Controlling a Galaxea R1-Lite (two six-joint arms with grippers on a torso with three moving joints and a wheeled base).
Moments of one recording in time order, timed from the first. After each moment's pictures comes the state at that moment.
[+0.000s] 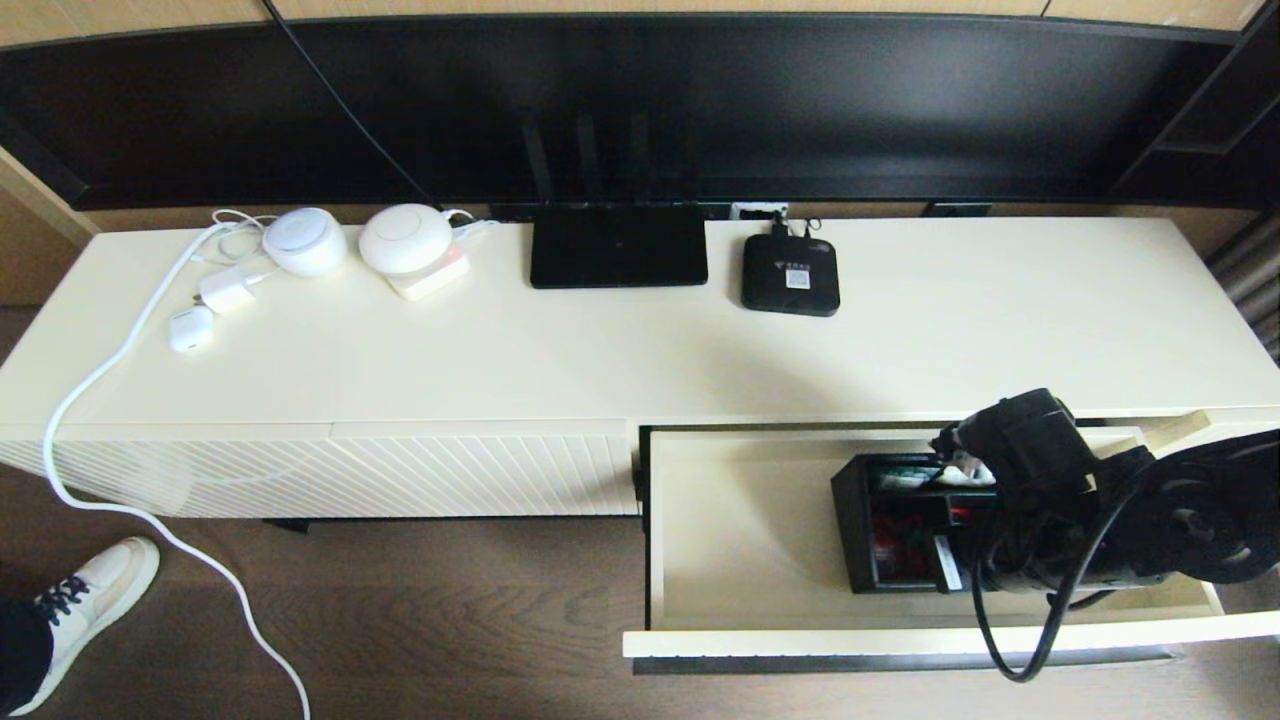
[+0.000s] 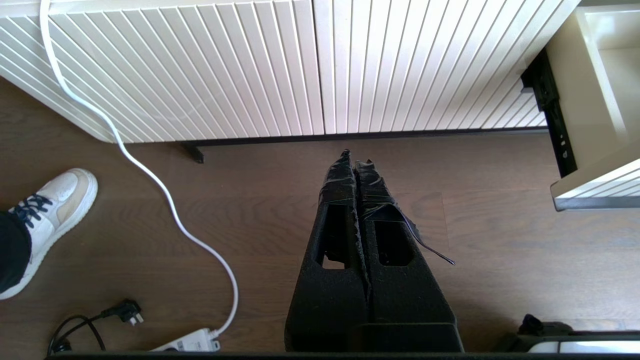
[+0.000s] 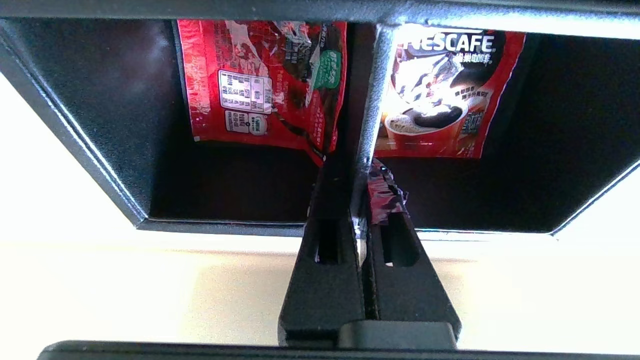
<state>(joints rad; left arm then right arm) 0.00 0.00 0.00 0.00 0.00 0.04 0.32 1.78 -0.86 0.06 -0.20 0.27</state>
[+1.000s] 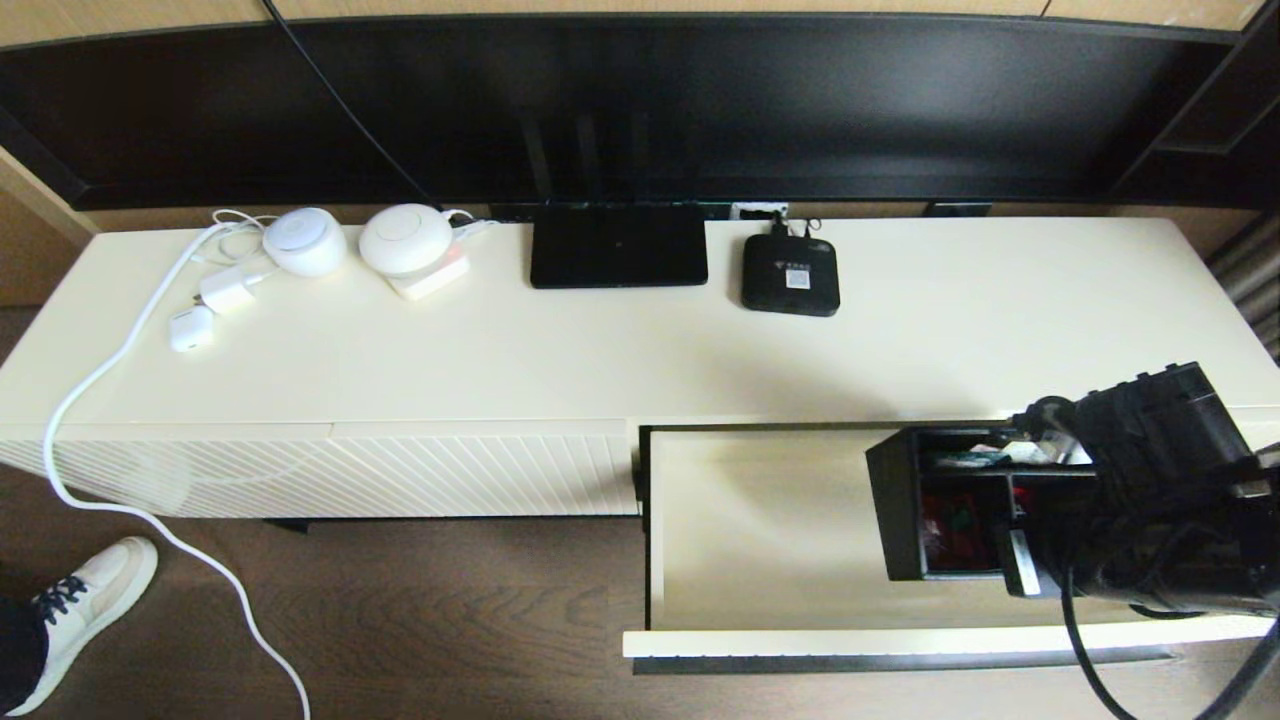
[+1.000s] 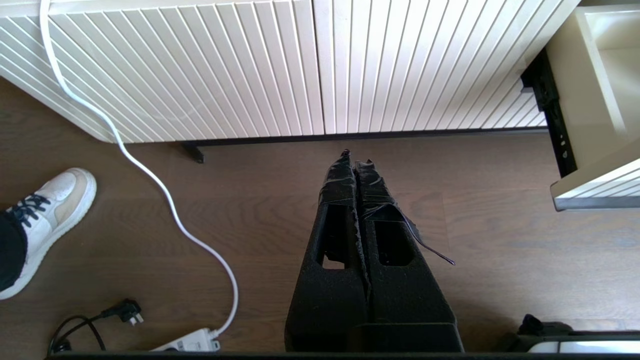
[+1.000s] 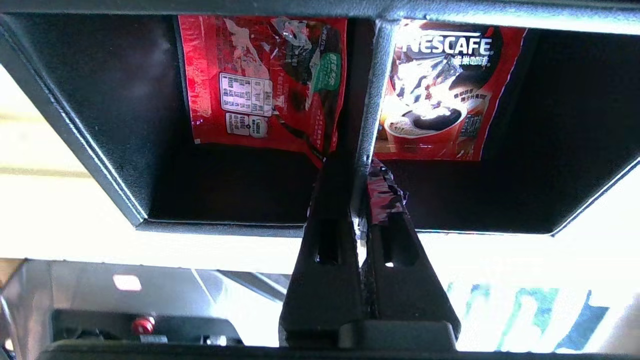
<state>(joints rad) 0.00 0.00 0.00 0.00 0.00 0.04 0.33 1.52 -0.79 0.12 -0.21 0.26</state>
